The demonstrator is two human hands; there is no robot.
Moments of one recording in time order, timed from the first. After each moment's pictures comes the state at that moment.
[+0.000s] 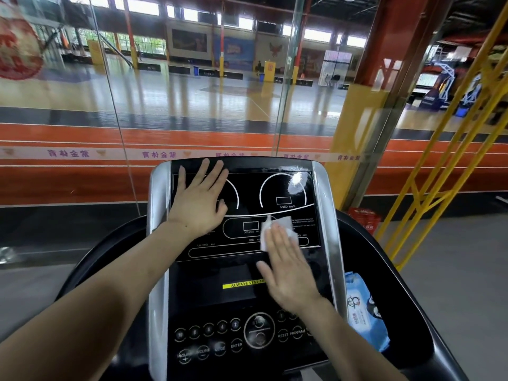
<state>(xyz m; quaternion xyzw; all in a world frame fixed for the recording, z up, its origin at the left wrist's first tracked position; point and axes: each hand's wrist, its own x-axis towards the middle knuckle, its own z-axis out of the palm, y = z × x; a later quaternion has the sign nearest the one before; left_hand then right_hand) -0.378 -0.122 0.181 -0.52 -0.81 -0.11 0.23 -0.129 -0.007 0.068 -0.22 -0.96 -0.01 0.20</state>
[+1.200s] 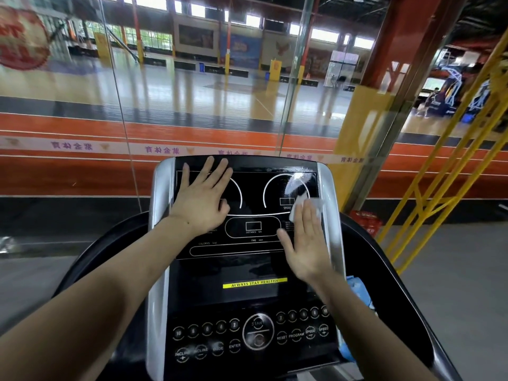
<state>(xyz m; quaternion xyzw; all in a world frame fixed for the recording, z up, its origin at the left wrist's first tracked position) -0.378 -0.124 0.186 -0.53 -0.82 -0.10 0.20 -0.135 0.036 0.111 -0.29 -0.92 0.11 0.23</state>
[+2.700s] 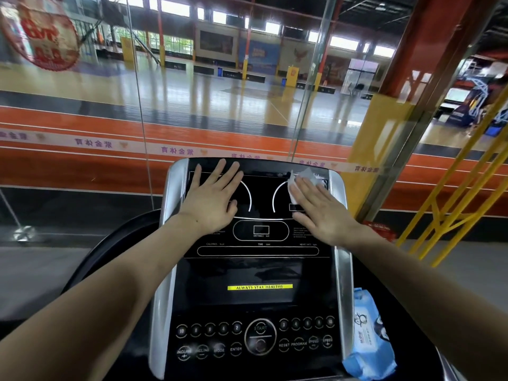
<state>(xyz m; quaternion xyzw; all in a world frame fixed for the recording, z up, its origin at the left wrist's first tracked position) -0.373 -0.127 0.192 -0.52 -0.83 -0.07 0.19 -0.153 0.122 0.186 -0.09 -0.98 -0.14 0.12</state>
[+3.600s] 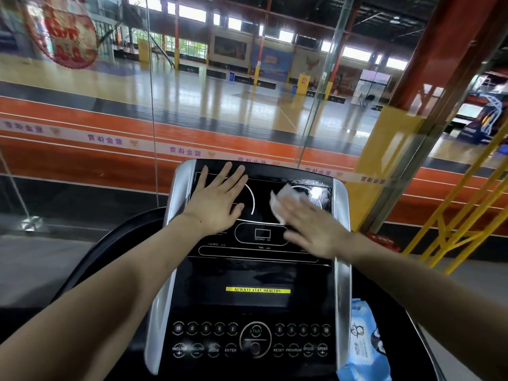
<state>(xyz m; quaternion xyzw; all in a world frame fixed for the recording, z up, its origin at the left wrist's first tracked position) -0.375 -0.127 0.190 -0.52 -0.83 -0.07 0.20 -0.166 0.108 0.190 0.05 -0.98 -0.19 0.08</state>
